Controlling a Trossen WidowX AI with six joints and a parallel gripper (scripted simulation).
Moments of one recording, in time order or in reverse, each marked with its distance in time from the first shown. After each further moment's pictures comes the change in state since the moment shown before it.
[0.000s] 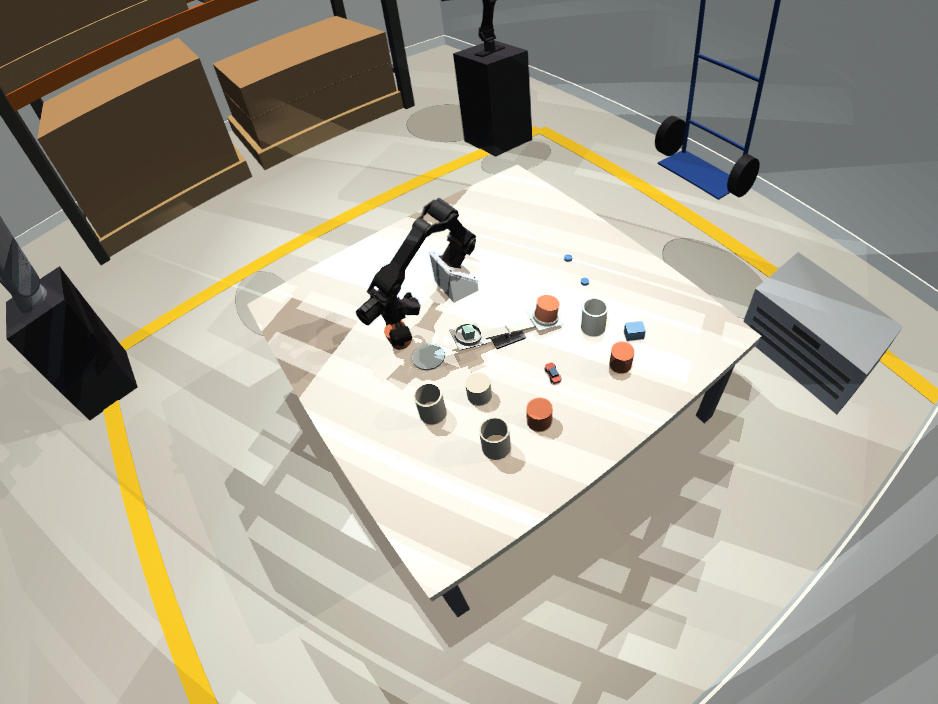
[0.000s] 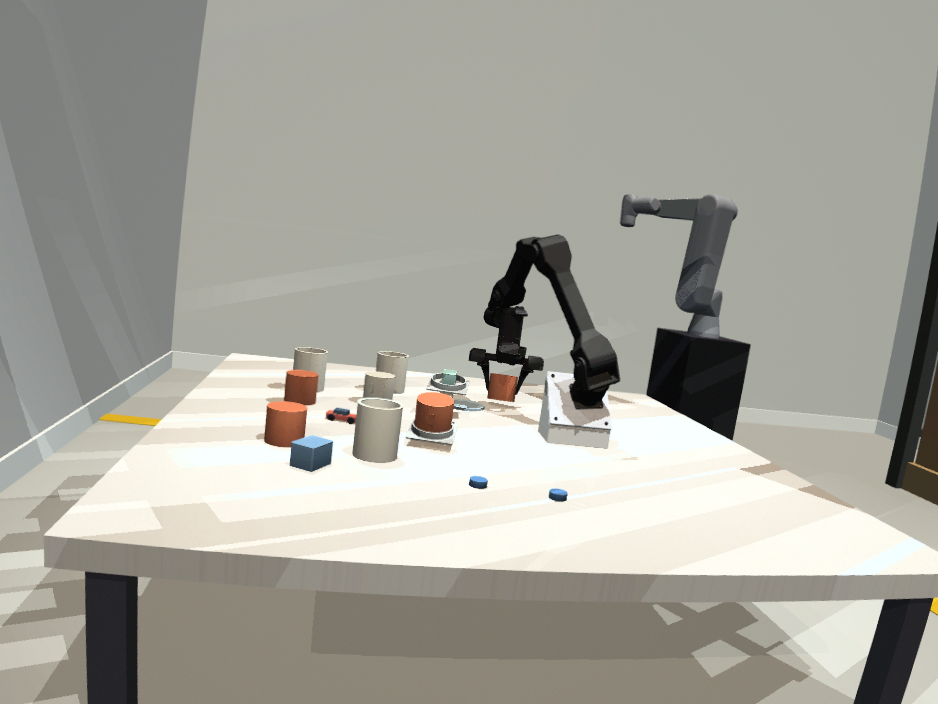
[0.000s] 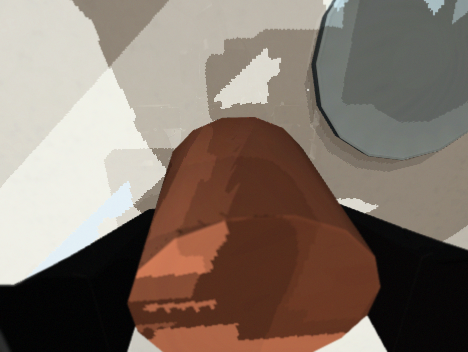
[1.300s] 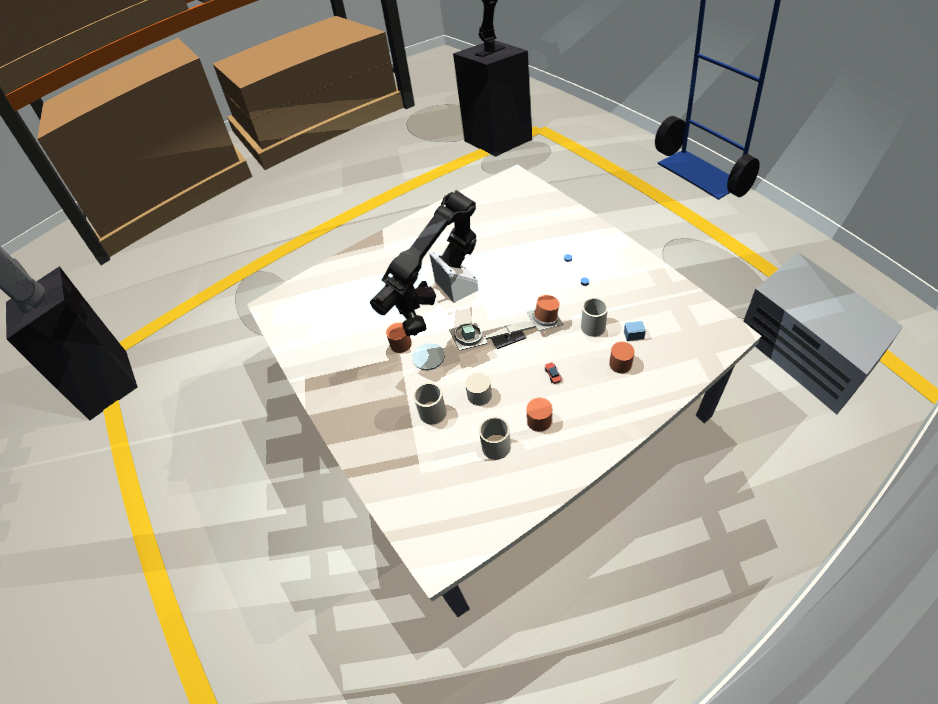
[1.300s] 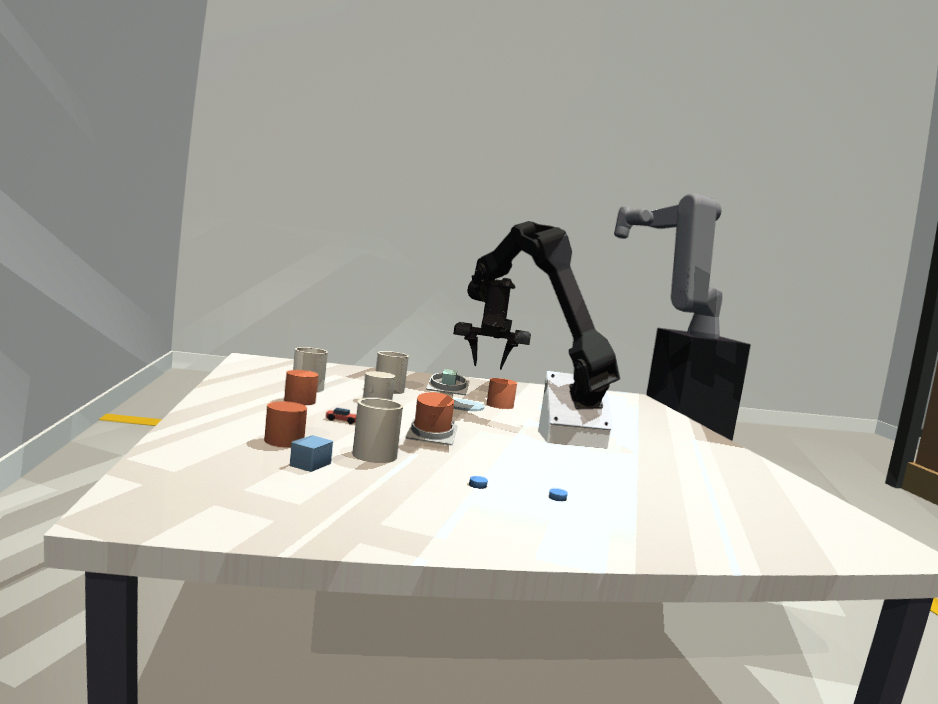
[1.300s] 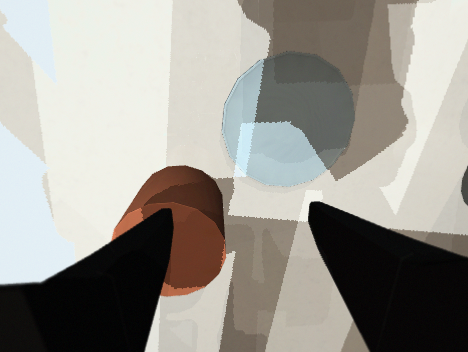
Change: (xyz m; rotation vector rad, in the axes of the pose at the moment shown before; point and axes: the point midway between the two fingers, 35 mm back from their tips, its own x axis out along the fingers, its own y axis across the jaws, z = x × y) arm -0.067 -0.044 0.044 0.024 0.001 -0.006
